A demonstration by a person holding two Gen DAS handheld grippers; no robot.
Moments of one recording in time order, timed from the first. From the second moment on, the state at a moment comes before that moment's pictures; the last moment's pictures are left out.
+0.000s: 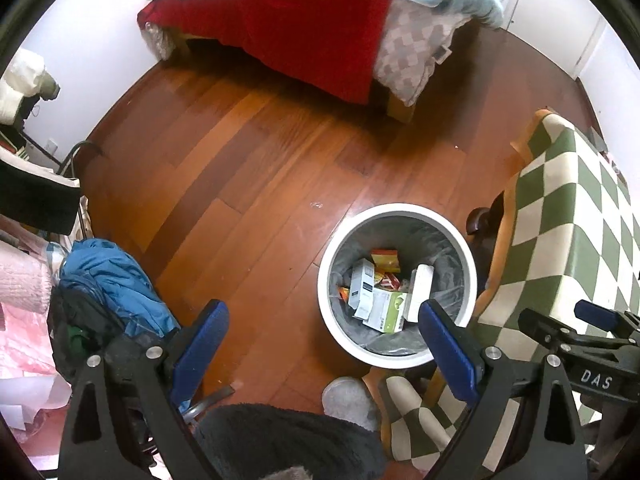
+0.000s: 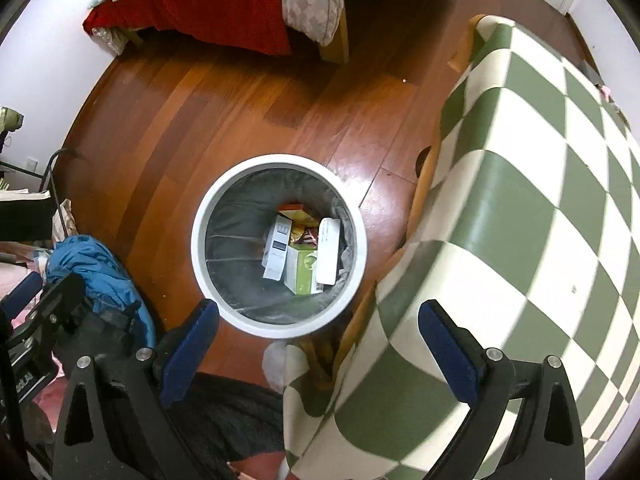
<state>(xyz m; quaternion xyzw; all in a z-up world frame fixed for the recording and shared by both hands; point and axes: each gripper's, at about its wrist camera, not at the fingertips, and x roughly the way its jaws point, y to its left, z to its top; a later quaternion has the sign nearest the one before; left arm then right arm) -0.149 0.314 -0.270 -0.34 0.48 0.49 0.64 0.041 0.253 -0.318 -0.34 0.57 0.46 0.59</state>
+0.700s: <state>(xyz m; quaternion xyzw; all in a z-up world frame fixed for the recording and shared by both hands) -0.132 0.226 -0.168 -0.29 0.44 0.49 0.69 0.057 0.137 -0.179 -0.23 0.54 0.53 0.61</state>
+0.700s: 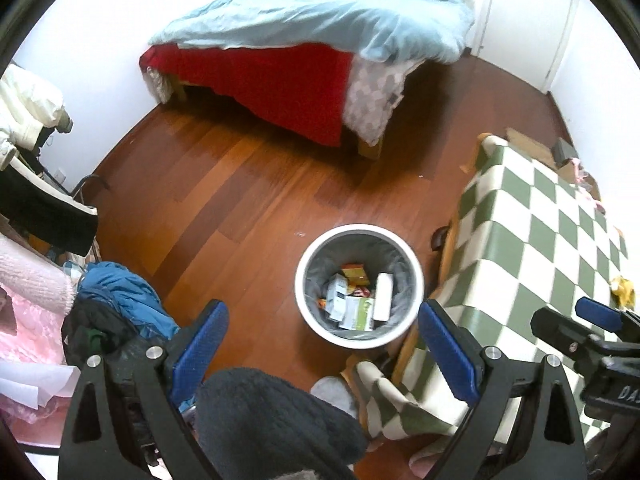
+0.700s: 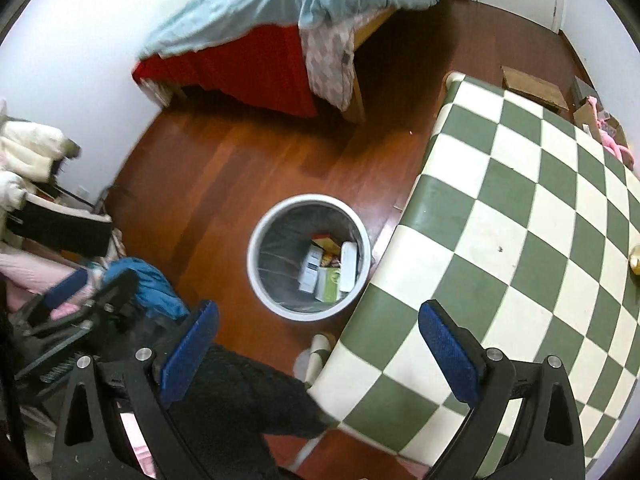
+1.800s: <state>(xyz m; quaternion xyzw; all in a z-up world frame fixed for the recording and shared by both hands) 0.283 0.126 -0.312 -0.18 0.59 0.31 0.73 0.558 -0.049 -0.319 -0.04 0.67 0.23 0.70</state>
